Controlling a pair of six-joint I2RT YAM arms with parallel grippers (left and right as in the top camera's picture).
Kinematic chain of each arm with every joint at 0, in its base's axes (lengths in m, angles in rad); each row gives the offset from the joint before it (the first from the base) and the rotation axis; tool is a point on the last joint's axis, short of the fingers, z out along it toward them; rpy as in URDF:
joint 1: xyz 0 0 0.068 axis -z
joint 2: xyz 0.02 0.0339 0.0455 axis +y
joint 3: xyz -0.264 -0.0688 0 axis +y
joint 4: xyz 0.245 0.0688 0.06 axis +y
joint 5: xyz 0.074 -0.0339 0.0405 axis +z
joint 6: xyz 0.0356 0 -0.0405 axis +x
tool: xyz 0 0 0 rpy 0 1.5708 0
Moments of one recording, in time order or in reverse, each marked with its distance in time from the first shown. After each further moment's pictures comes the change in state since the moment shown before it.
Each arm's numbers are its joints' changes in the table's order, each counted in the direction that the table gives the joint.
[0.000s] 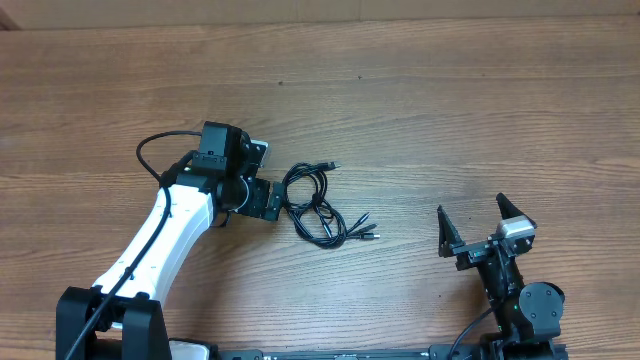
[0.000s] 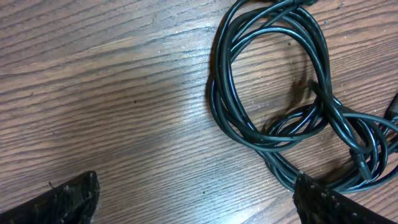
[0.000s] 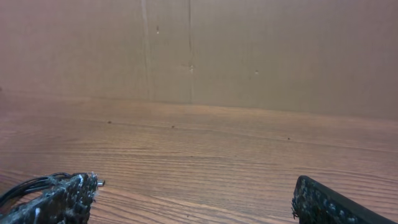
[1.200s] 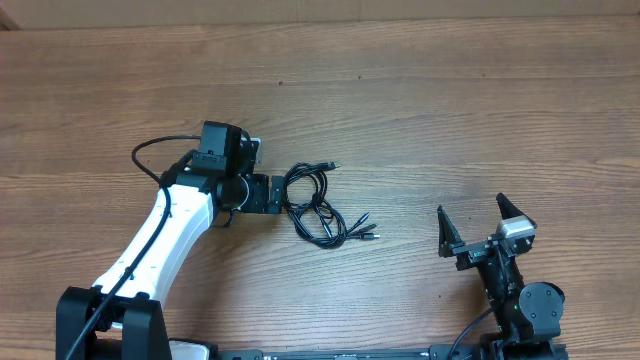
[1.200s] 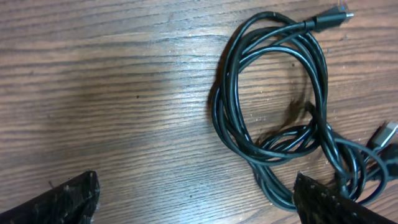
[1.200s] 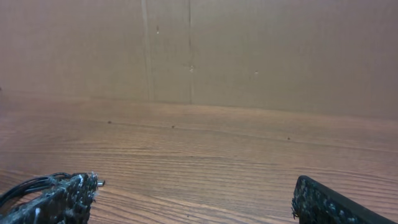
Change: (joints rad) left arm 0.002 0.000 0.000 -0.012 0.000 -0.178; right arm 0.000 0.000 0.000 0.000 0.000 0.000
